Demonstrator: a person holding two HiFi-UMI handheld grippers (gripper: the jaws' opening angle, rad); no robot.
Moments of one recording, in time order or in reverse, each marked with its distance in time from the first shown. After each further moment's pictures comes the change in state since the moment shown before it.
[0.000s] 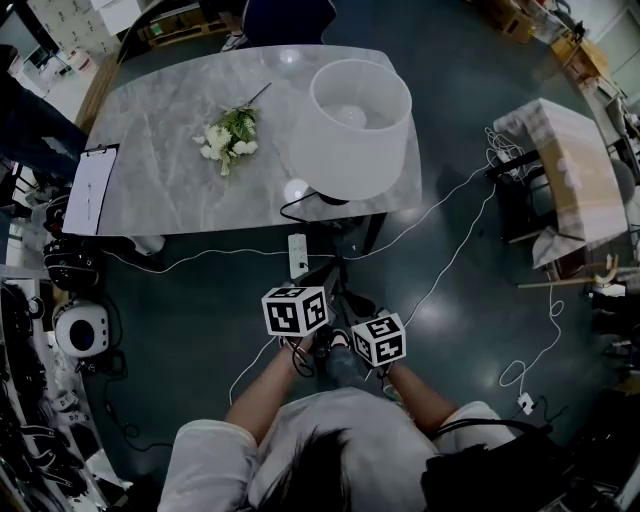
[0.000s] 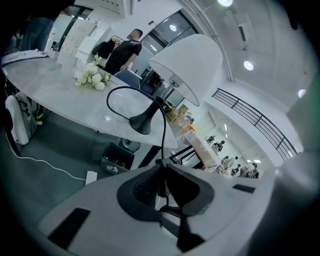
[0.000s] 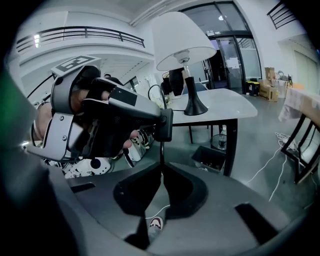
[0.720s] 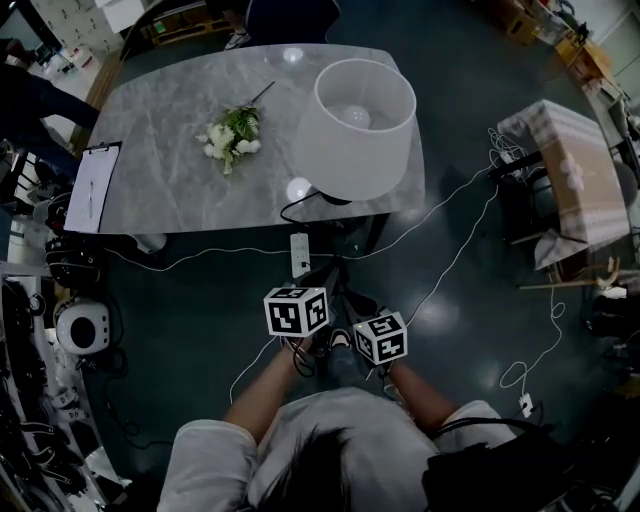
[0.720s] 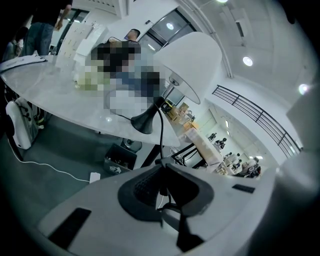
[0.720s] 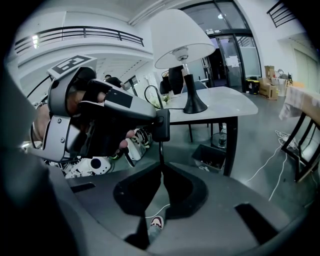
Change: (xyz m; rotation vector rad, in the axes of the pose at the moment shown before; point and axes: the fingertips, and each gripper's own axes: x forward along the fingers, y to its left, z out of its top) left arm -0.002 0.006 -0.002 0.020 0.014 0.019; right arm 0.004 -0.002 -0.002 0.010 0.015 0.001
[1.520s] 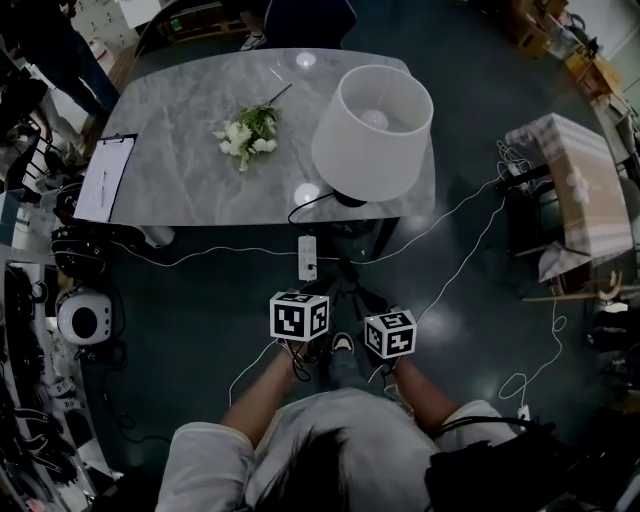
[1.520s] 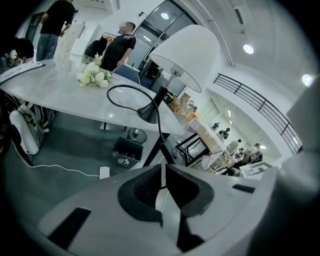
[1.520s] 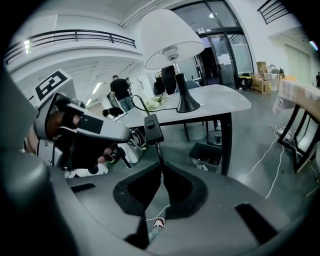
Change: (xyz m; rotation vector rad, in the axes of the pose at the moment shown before) left arm -0.021 0.018 -0.028 0.050 0.103 0.047; right arm 0.002 -0.012 0.002 0.077 -0.008 -0.037
